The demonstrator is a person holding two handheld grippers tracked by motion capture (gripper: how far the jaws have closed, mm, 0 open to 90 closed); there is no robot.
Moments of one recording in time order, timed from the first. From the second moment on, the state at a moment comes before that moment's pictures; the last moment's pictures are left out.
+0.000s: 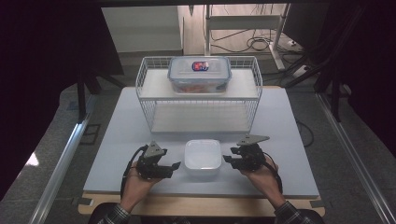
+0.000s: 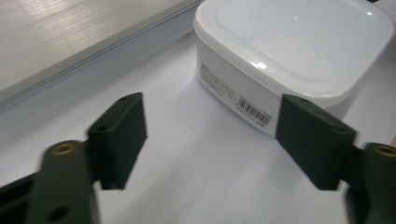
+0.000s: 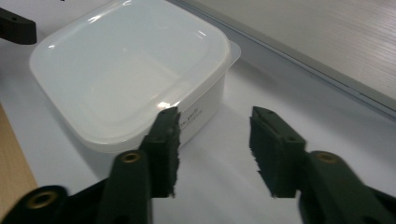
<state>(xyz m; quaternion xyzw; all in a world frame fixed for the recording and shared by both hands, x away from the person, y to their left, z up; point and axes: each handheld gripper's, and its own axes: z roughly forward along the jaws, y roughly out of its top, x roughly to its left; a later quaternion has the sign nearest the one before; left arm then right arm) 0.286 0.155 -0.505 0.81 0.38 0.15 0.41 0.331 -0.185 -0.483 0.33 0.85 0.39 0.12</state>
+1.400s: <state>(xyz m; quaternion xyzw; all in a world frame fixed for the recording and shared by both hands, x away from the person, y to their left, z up) 0.287 0.155 -0.499 0.81 0.37 0.14 0.42 0.318 -0.185 -0.473 0.32 0.85 0.40 0.11</state>
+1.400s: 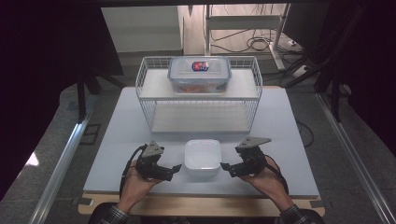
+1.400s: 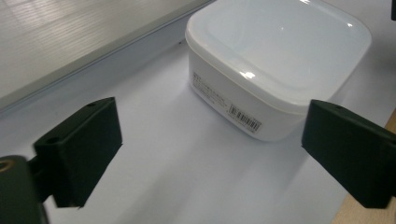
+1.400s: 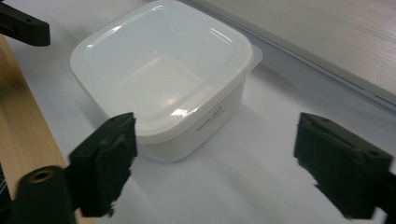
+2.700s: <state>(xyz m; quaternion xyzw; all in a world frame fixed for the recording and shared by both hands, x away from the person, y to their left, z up) 0.330 0.130 -0.508 0.80 0.38 -0.03 0.46 0.359 -0.166 -0.487 0.36 0.84 0.40 -0.04</state>
